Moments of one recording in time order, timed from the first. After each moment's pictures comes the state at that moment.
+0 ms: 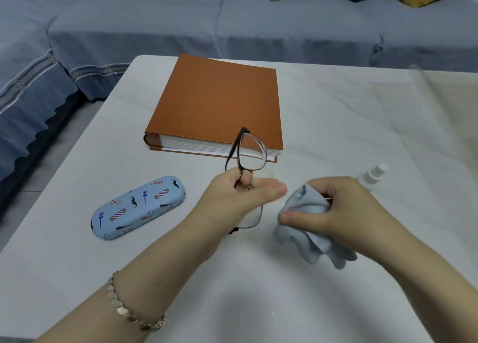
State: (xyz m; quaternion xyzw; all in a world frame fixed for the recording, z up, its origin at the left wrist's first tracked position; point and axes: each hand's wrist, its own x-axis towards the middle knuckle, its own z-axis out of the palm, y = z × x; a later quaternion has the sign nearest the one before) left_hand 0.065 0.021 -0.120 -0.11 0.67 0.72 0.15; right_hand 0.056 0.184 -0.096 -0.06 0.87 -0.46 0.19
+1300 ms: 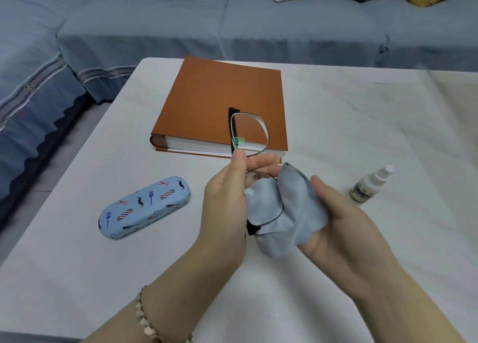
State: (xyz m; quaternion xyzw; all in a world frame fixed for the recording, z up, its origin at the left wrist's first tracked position) left_hand 0.071 0.041 -0.116 -0.15 0.53 0.83 -0.04; right_hand 0.077 0.160 -0.104 0.06 0.38 -0.87 0.31
